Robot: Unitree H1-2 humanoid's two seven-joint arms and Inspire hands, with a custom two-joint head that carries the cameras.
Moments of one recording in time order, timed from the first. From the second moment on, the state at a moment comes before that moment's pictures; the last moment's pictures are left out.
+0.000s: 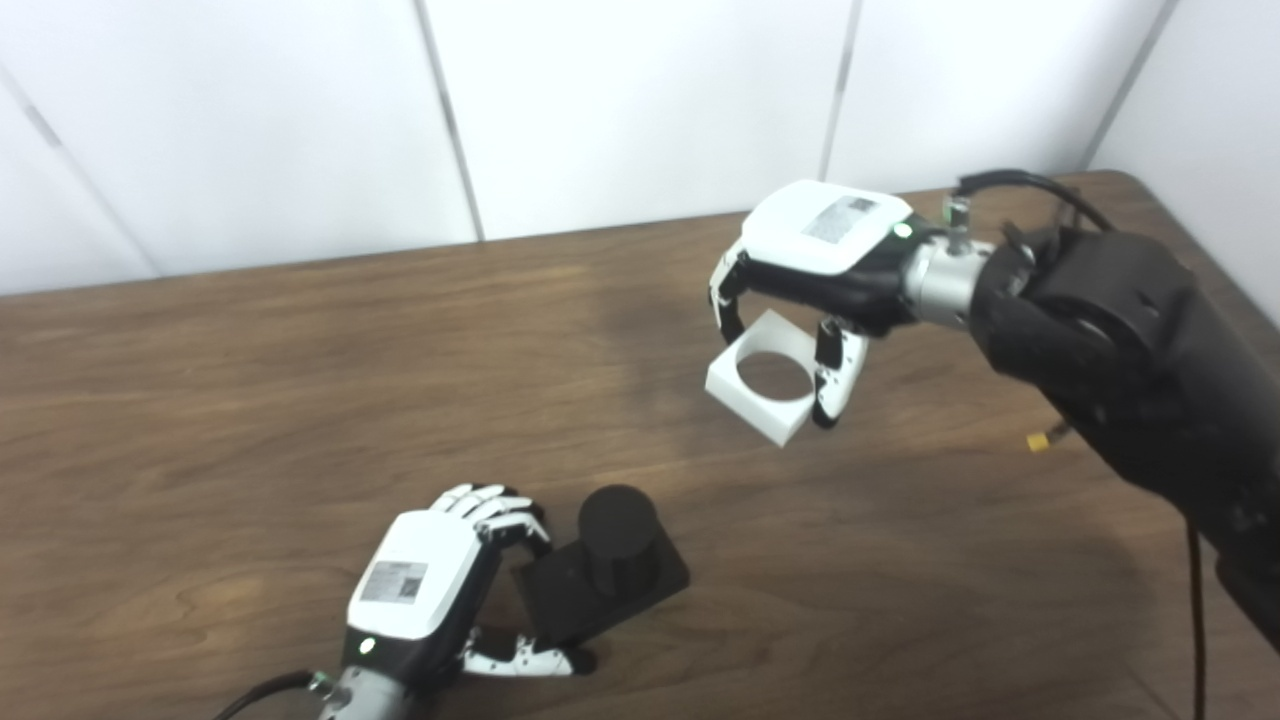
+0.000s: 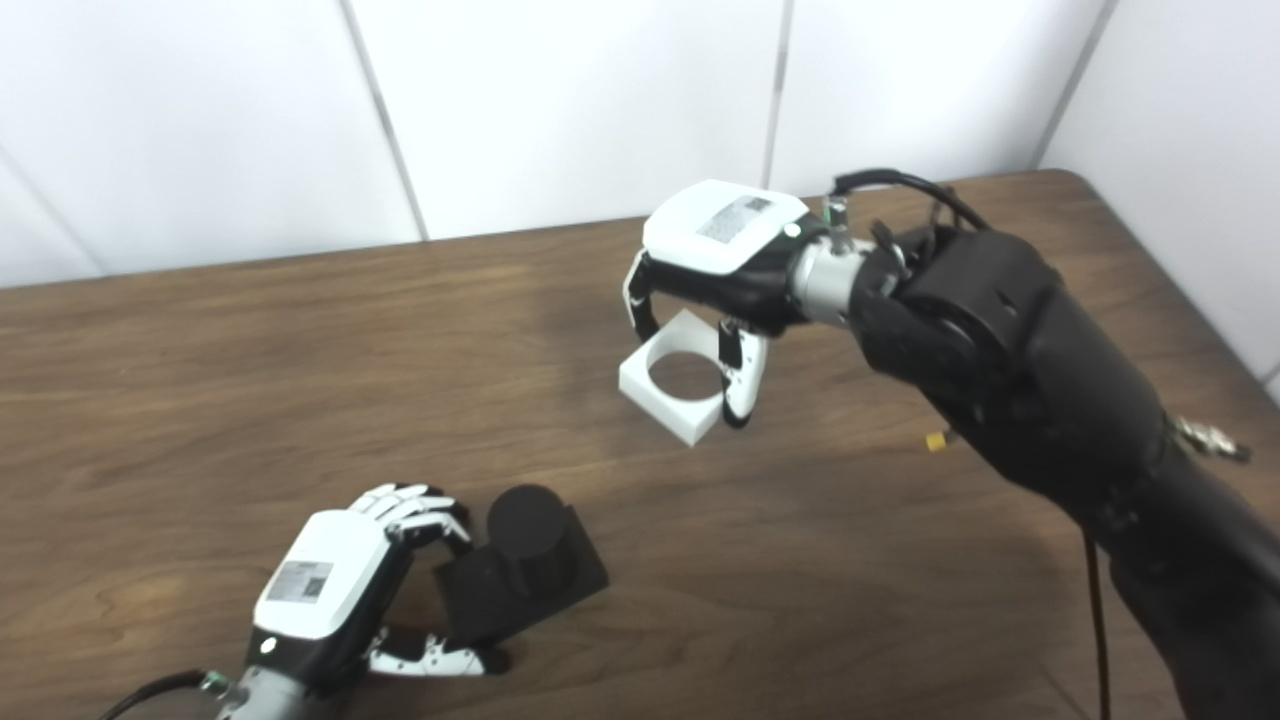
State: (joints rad) left arm 0.12 0.30 -0.42 -0.30 1.00 -0.01 -0.09; right arm -0.56 -0.63 0.34 -0.65 -0.76 0.23 0.99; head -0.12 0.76
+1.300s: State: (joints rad) left arm 0.11 0.26 -0.45 -0.32 1.06 0.04 -0.12; right arm -0.46 -0.42 0.40 -0.66 -0.78 0.17 1.03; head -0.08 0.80
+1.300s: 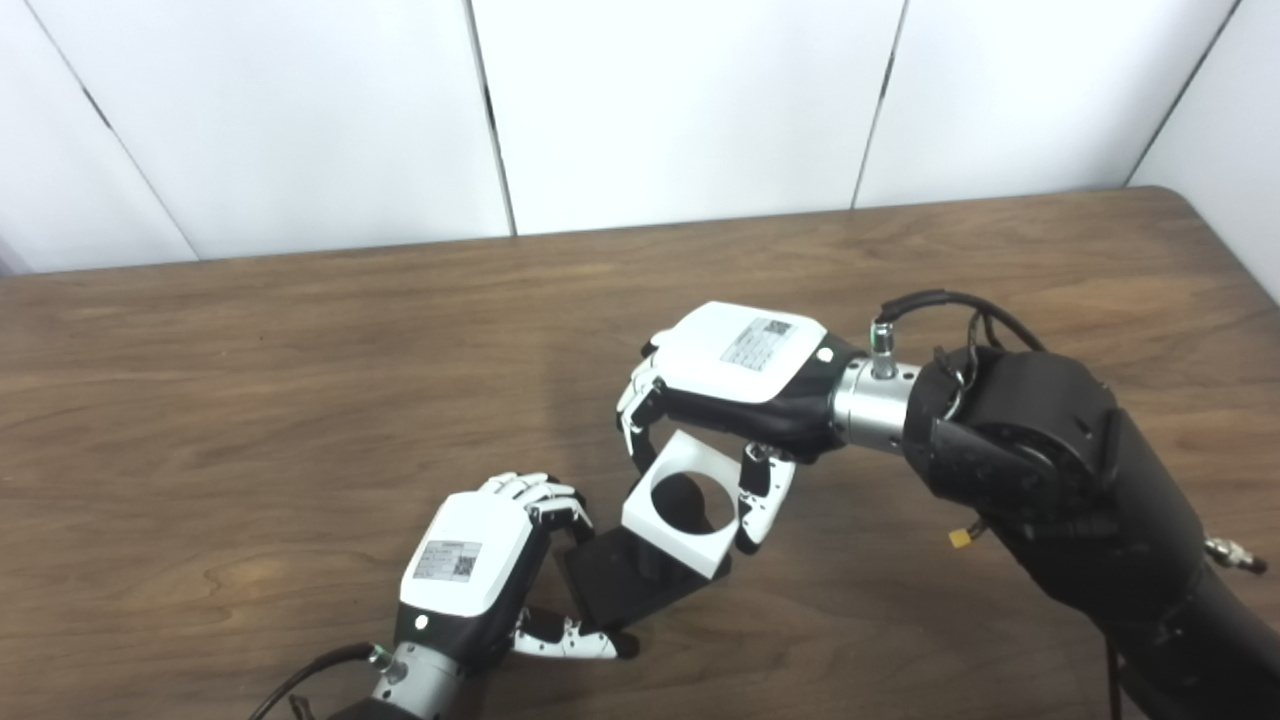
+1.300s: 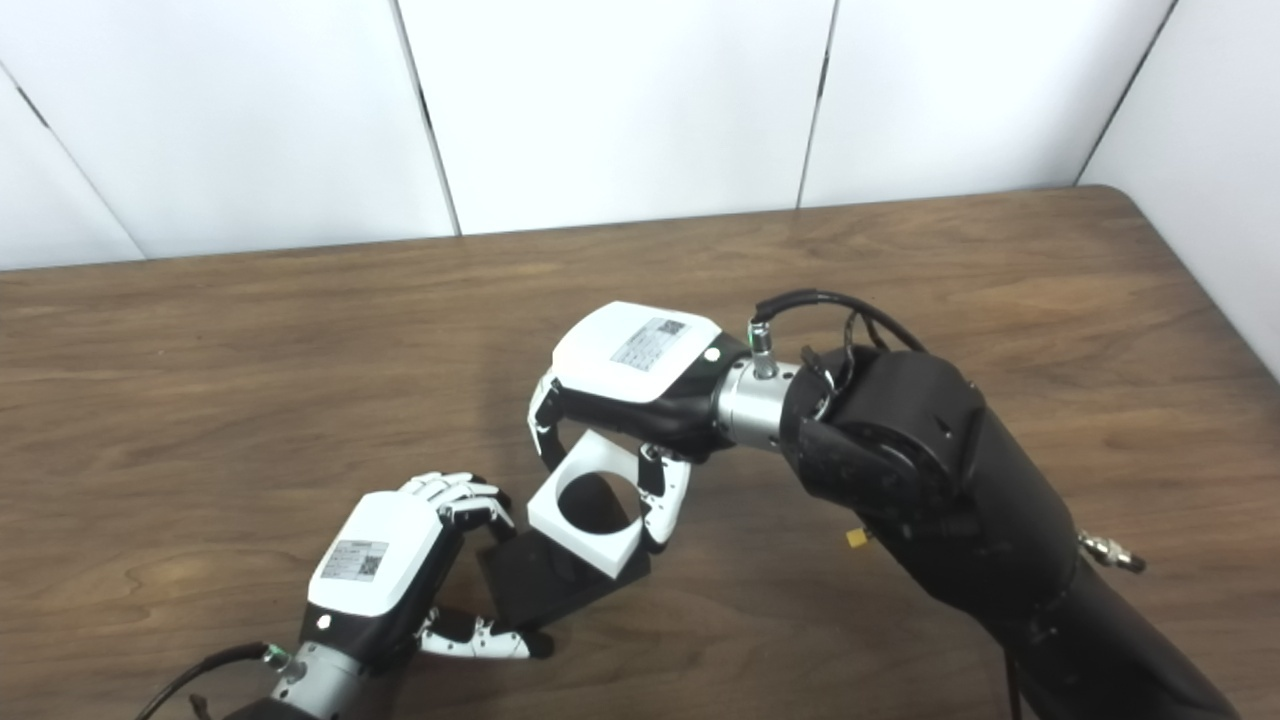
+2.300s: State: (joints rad) left arm 0.11 0.25 -0.46 -0.32 1.07 0.04 -0.12; right arm -0.44 -0.38 0.43 -0.61 -0.80 0.15 0.98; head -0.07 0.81
